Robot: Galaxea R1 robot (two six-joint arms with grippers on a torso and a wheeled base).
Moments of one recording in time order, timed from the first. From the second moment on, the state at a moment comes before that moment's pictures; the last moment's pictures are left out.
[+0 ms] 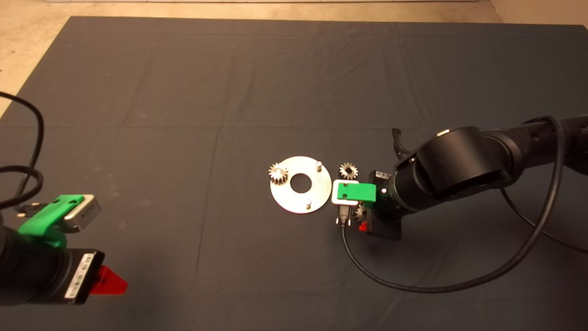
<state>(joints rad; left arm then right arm) -0.58 1.84 -0.36 0.05 1.53 -1.50 0.27 2.58 -0.76 -0.46 -1.53 0.46</state>
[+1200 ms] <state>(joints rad) -0.58 1.84 -0.36 0.05 1.53 -1.50 0.31 2.85 -1.05 -0.36 -1.53 0.49</state>
